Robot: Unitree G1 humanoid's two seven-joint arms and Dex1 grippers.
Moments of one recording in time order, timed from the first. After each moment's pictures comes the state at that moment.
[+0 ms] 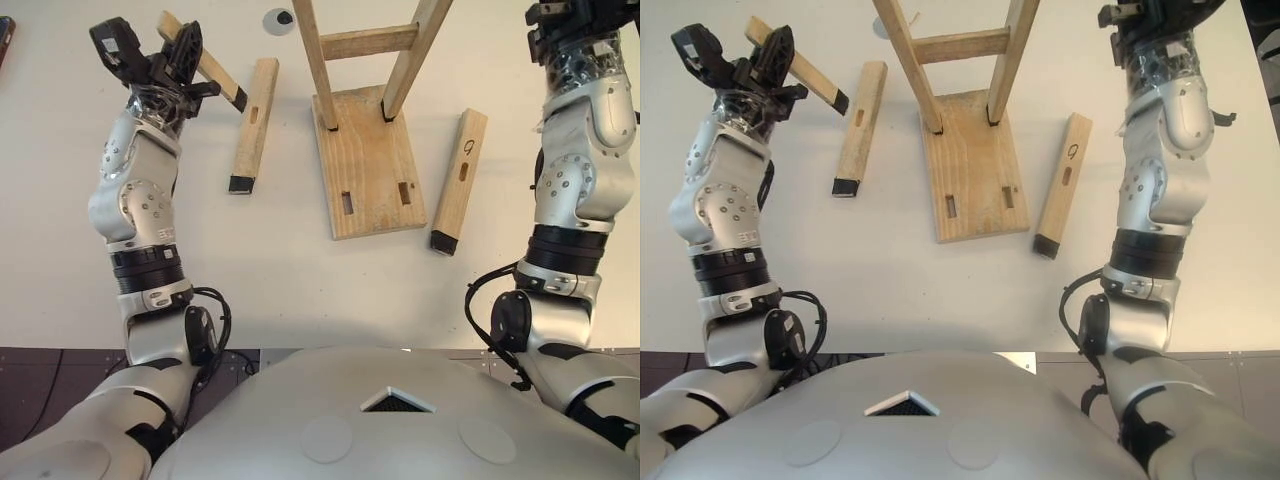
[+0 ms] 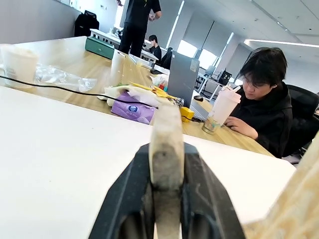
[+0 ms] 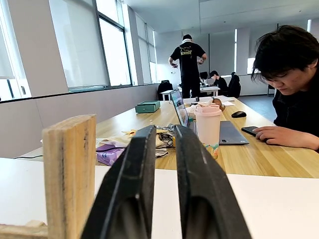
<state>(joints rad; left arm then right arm) -0.30 0.22 0.28 0.03 -0.57 0.40 -0.25 -0.41 -0.25 -0.21 0.00 0.36 0.20 0.28</state>
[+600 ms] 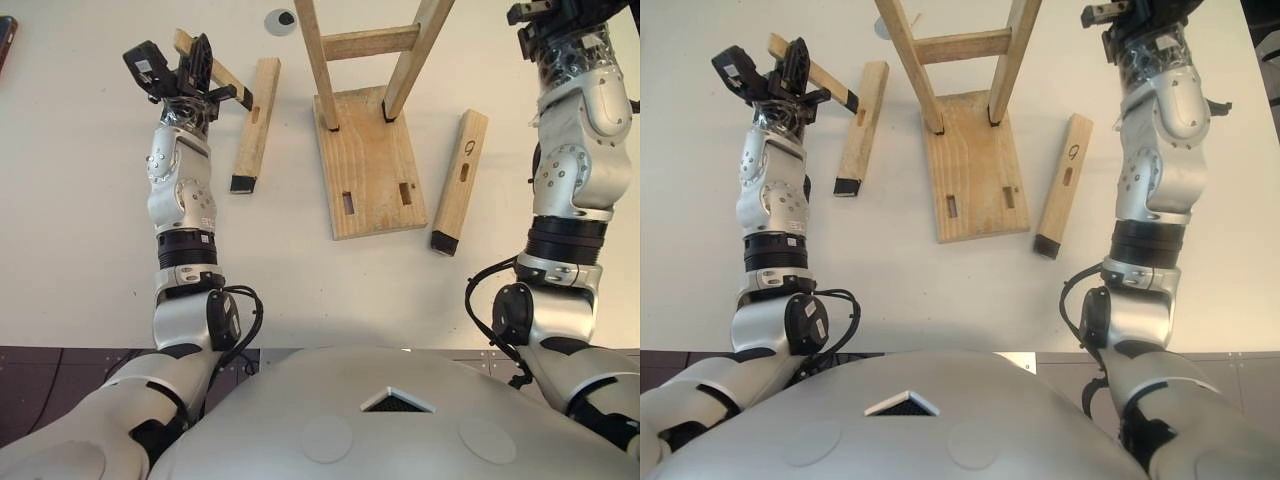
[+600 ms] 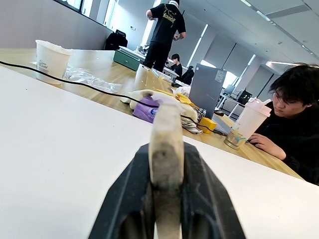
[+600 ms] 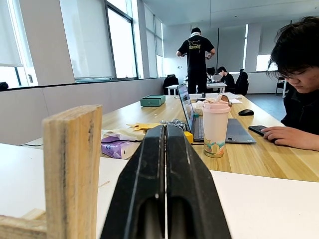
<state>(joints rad) -0.39 0.12 0.28 0.40 -0.44 0.07 -0.26 -0.45 -0.26 -0.20 0.07 0.32 0.20 0.33</state>
